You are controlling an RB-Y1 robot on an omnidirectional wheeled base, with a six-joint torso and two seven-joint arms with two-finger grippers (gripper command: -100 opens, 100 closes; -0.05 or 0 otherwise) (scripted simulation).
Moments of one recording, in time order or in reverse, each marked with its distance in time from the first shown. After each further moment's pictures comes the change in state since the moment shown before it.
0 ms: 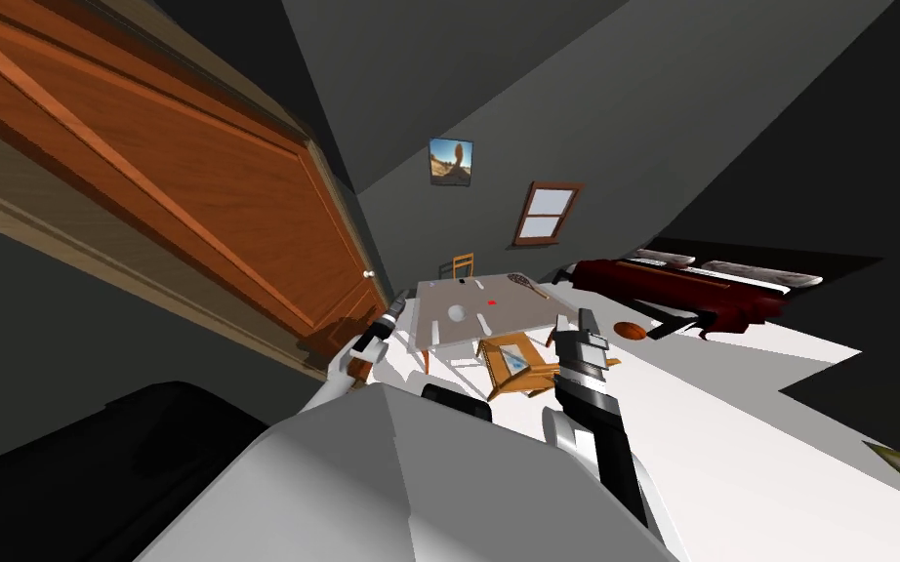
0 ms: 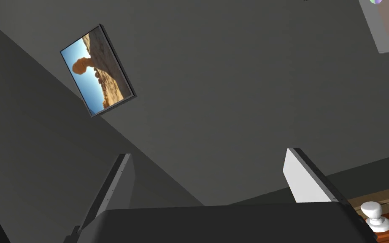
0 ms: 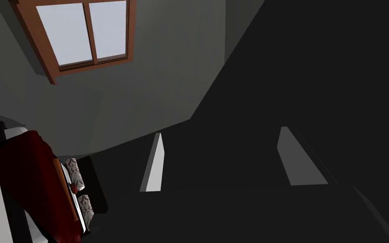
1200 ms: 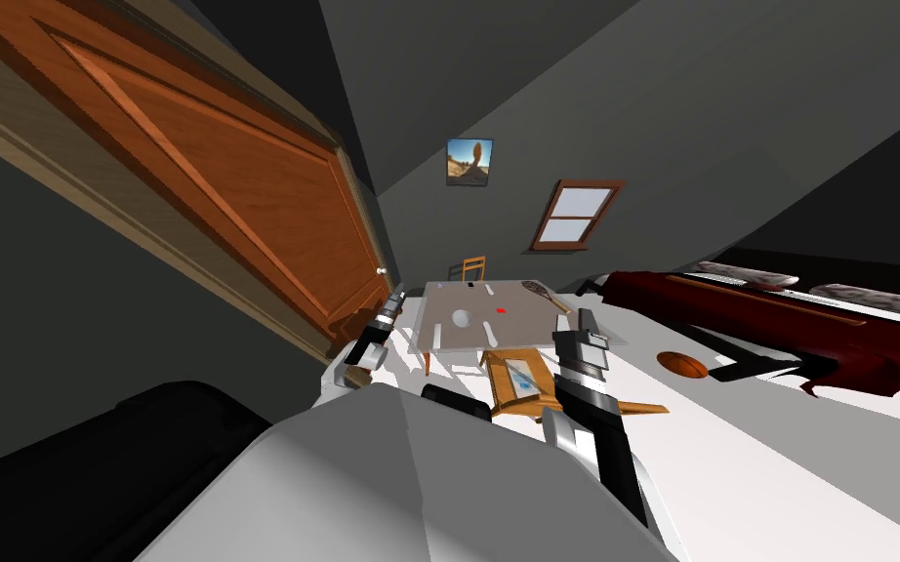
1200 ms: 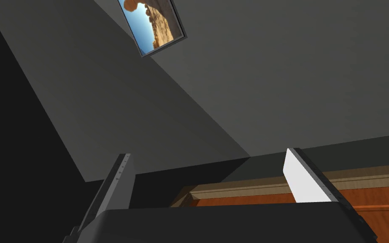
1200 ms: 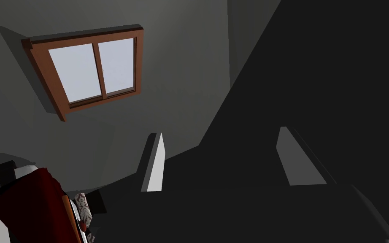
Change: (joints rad) left arm 0.082 -0.105 0.025 -0.163 -0.120 -0.170 0.055; right arm 0.000 0.000 0.000 0.000 0.000 0.000 0.000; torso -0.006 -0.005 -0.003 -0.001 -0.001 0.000
